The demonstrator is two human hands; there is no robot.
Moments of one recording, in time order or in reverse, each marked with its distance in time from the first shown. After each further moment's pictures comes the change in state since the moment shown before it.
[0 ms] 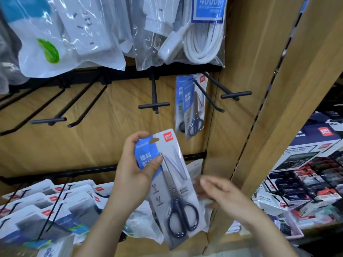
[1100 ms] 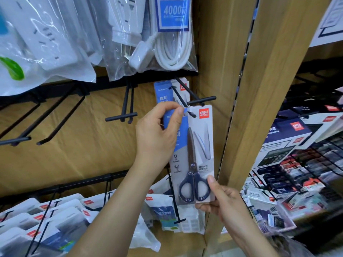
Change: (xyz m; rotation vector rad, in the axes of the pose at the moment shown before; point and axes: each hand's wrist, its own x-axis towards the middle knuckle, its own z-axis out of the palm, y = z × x) left_hand 0.059 0.059 0.081 0.083 0.062 0.455; right_hand -0.025 0.006 0.003 0.613 0.324 -0.025
